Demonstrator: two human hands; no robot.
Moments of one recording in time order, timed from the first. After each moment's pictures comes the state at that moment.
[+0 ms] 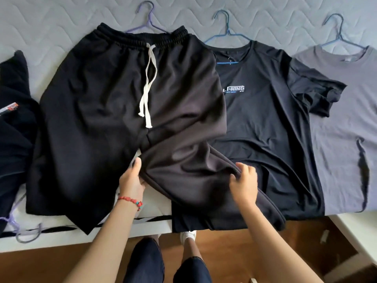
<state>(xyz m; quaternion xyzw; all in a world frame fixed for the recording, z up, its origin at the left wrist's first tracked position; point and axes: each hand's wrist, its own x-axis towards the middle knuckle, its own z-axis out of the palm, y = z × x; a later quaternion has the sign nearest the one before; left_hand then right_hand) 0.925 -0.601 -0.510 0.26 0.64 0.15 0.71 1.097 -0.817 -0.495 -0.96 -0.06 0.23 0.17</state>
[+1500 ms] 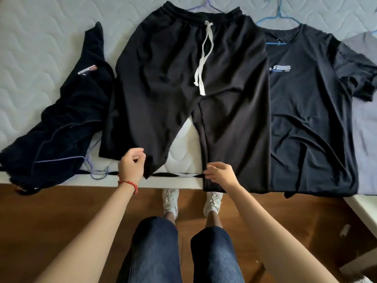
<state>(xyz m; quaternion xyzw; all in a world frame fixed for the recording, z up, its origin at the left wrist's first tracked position) 0.752 -0.563 -0.441 0.64 0.64 0.06 0.42 0.927 -0.742 -0.468 -0.77 0.05 0.54 0.34</state>
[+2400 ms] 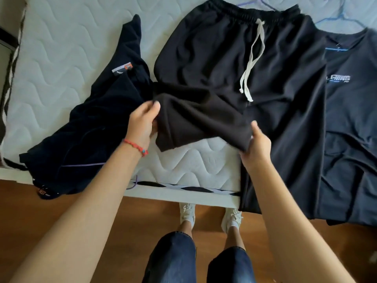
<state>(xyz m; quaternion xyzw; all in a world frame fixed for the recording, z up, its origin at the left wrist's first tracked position) 0.781 -0.420 -0.428 0.45 0.53 0.19 0.69 0.951 -0.598 -0.455 -0.59 0.26 0.38 0.66</state>
